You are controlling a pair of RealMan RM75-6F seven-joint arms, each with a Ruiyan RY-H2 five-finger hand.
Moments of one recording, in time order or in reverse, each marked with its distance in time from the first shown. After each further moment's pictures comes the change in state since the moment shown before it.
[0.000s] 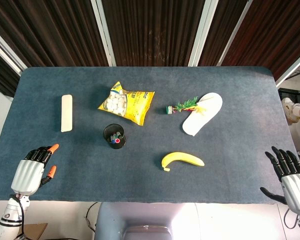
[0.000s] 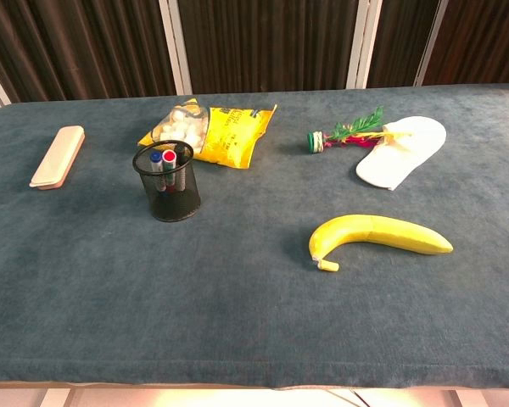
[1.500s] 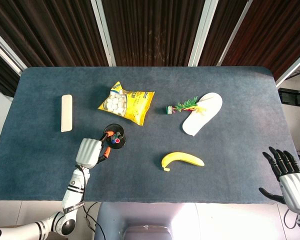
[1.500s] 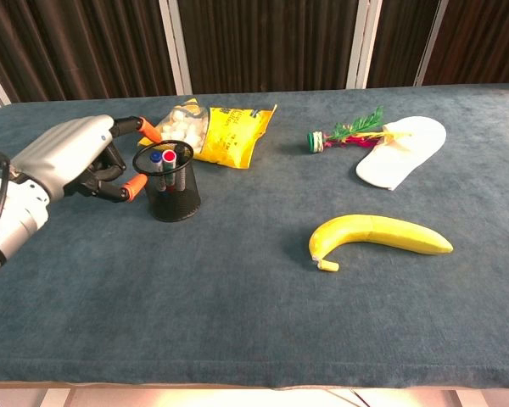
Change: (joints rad) left arm -0.288 -0.491 -0.254 0.217 -0.200 -0.301 0.112; right arm 0.014 0.010 -0.009 -0.002 -0.004 -0.029 0.021
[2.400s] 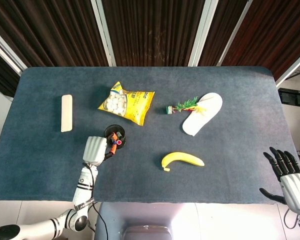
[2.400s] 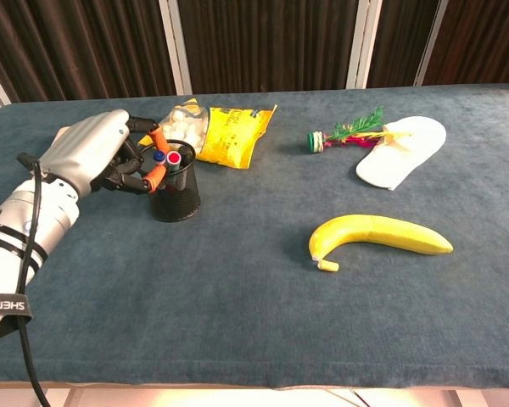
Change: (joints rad) left arm -0.048 -0.130 -0.024 0.141 -0.012 0.073 -0.072; right arm -0.001 0.006 -0.003 -0.002 0.002 0.000 0.011
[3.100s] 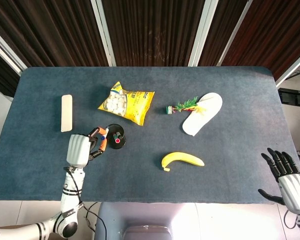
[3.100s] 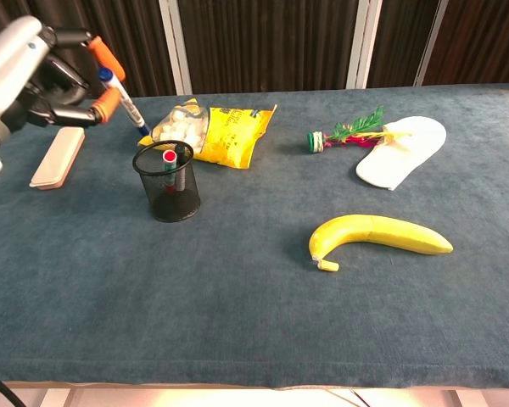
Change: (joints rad) left arm 0.076 0.184 0.000 -0.290 0.115 0.203 -0.098; right arm 0.002 -0.003 -0.007 0.002 -0.011 -0.004 -0.003
